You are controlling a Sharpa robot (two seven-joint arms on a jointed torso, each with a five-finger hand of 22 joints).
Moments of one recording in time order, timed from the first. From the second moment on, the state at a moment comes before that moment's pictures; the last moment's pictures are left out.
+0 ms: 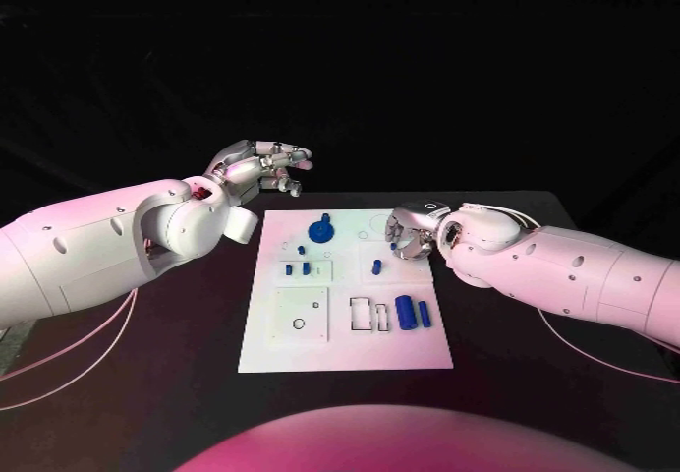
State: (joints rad) left arm 1.17 -0.86 0.00 1.42 -0.11 -0.12 0.29; left_hand 1.23 -0.19 0.50 0.00 0.25 0.88 0.17 0.24 0.35 1.02 0.12 0.30 0.14 1.10 0.04 1.19 0.46 0.17 1.07 0.15 0.43 1.27; right arm 1.15 -0.56 -0.16 1.18 -1.60 -0.21 -0.06; right_hand 1.20 -0.19 0.57 -0.15 0.21 0.96 0.17 0.22 0.31 1.09 0.11 0.07 0.08 1.47 0.02 1.29 1.19 0.15 1.29 0.11 0.85 1.12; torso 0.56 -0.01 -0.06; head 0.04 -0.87
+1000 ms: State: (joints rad) left arm 1.17 -0.87 0.00 1.43 -0.11 -0.12 0.29; left_hand 1.23 -0.19 0.50 0.00 0.25 0.88 0.17 0.24 0.35 1.01 0.12 0.31 0.14 1.10 0.05 1.19 0.46 0.17 1.07 0.15 0.42 1.27; right arm 1.13 -0.52 -0.15 1.12 -1.60 -0.21 -0.06; right_hand 1.20 -0.16 0.66 -0.14 0.14 1.00 0.15 0.25 0.33 1.15 0.09 0.08 0.09 1.47 0.02 1.35 1.20 0.14 1.31 0.11 0.95 1.20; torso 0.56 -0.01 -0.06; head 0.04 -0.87
